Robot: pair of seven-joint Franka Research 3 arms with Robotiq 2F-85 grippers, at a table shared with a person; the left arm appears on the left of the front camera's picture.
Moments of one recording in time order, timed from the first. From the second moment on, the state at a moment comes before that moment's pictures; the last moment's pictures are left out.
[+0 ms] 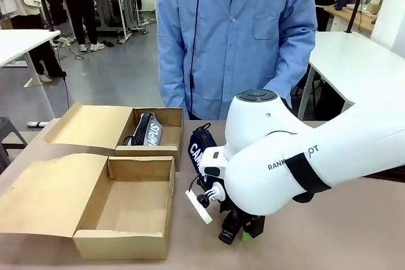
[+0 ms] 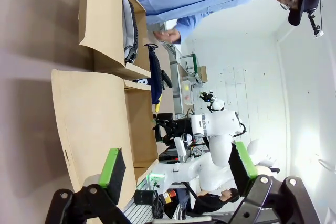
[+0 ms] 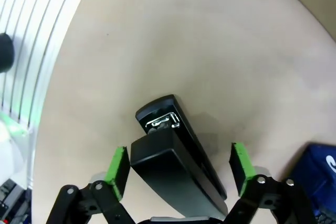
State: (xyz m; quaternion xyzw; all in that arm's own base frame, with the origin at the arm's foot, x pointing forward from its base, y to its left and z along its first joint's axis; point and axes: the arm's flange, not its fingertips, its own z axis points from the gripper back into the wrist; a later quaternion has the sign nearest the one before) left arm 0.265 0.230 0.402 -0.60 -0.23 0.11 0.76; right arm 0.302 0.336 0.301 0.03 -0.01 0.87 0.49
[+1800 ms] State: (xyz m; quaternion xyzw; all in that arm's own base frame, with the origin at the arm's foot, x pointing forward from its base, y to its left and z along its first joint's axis) left arm 0.265 0.230 0.402 -0.60 -0.23 0.11 0.76; right arm 0.289 0.328 0.309 0.02 0.00 0.88 0.48
